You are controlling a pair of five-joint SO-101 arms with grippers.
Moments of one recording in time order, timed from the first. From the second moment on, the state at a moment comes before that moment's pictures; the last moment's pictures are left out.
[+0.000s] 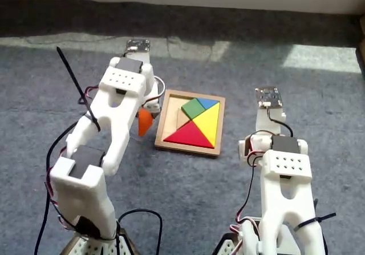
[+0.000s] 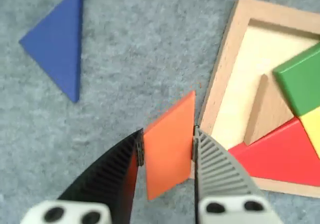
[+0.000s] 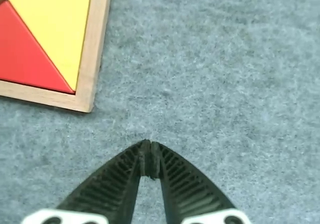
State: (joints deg) left arm 8.1 20.5 -5.3 78.5 22.5; right arm -0.8 -36.0 53.2 61.4 11.5
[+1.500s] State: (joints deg) left arm -1.5 42.7 -45.2 99.6 20.3; right arm -0.4 -36.0 53.2 61.4 12.6
